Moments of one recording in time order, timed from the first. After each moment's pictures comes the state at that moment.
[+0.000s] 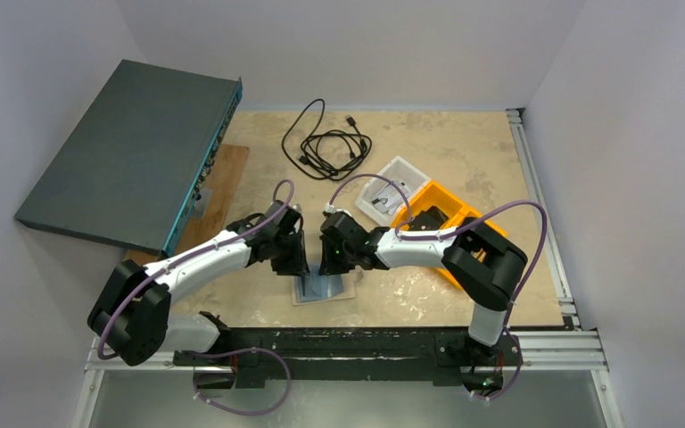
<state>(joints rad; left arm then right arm) -0.63 1.32 0.74 -0.55 0.11 -0.73 0.99 1.81 1.00 -0.11 -0.03 0.81</state>
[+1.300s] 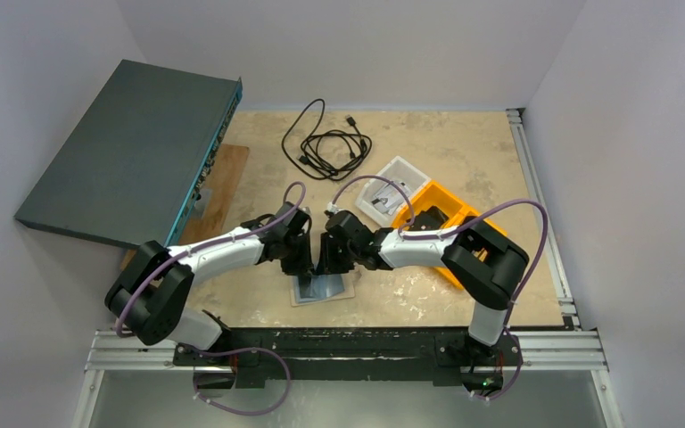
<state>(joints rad) -0.65 1.45 0.73 -0.41 0.17 -0.75 0.97 1.81 0.96 -0.02 -0.10 0.83</state>
